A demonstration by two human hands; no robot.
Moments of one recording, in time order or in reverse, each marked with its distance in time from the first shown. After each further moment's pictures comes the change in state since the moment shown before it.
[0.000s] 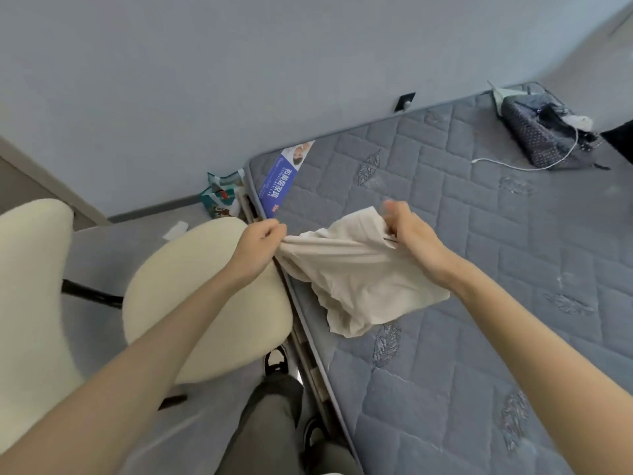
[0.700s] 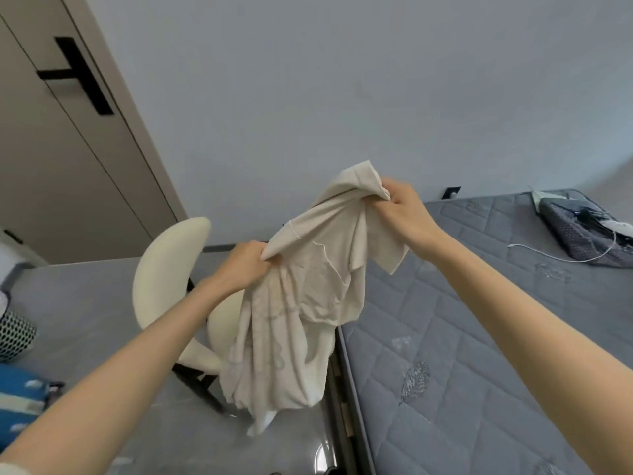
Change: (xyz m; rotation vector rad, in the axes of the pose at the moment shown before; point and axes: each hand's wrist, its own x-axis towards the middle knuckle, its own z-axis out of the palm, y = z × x) left_hand -0.179 0.065 -0.147 0.537 0.154 -0.060; right_hand -0.132 -0.179 0.040 -0.097 -0.001 -0.526
